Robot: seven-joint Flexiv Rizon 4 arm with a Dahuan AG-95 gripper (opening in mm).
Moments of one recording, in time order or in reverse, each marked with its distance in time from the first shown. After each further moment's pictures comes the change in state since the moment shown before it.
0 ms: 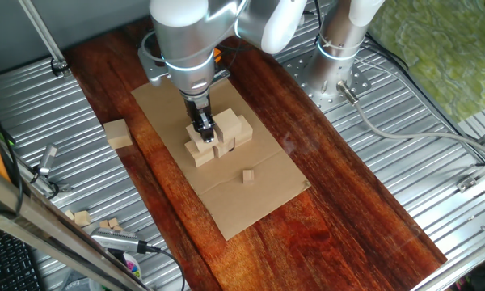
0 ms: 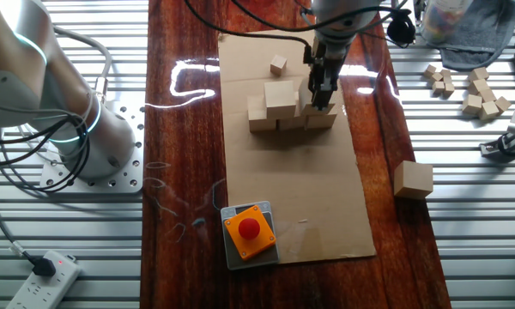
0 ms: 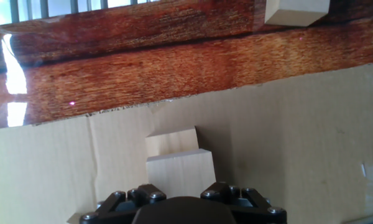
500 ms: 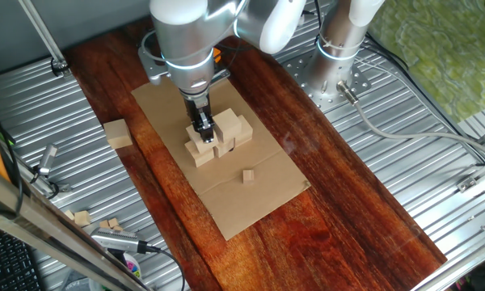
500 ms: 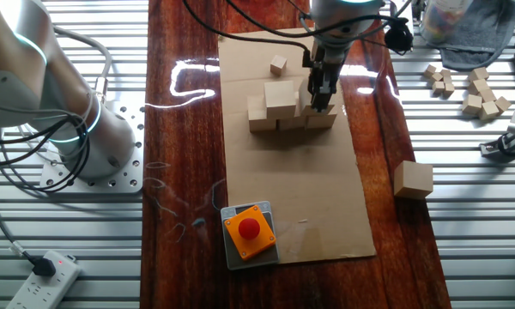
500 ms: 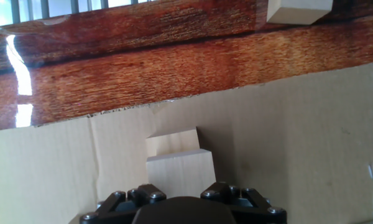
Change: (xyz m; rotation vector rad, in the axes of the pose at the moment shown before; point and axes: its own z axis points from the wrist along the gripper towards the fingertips) arm 0.001 0.001 0.003 -0.026 -0.007 0.018
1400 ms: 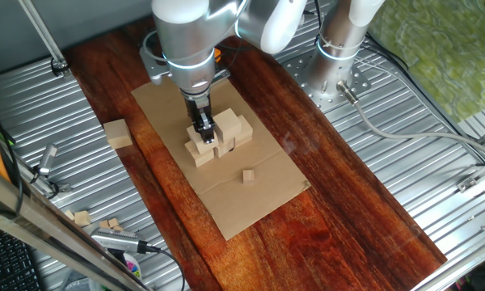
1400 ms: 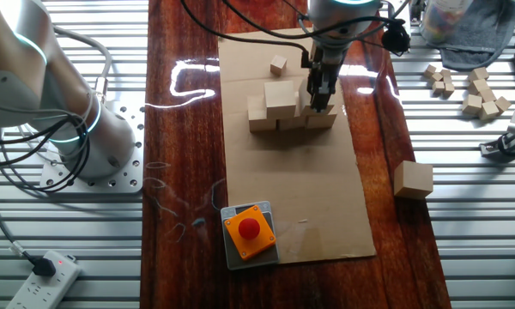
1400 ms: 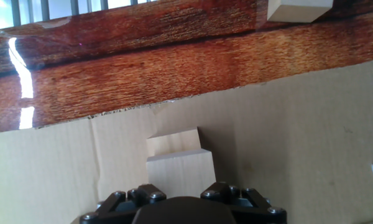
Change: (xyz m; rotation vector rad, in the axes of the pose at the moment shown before) arm 0.000 0.000 0.003 -0.001 -0.006 -0.009
